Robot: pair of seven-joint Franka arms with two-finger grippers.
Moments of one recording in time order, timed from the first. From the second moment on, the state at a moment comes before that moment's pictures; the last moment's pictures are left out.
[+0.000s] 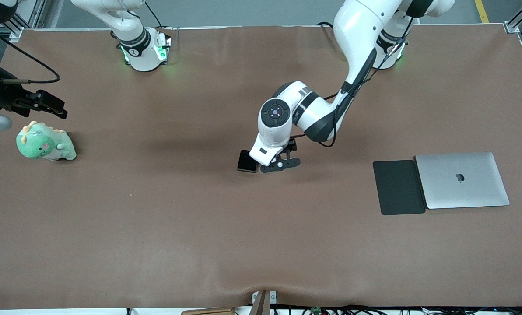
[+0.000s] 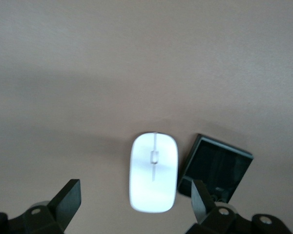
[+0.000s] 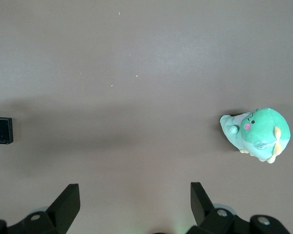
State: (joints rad) left arm -0.70 0.70 -0.09 -1.49 0.02 2.18 -0.99; right arm -0.03 -0.01 0.05 -1.59 0.00 1.50 0.10
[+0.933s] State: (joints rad) left arm -0.74 0.81 -0.09 -1.51 0.02 2.28 -1.02; right arm -0.03 -0.01 0.05 -1.60 0.00 1.50 0.10
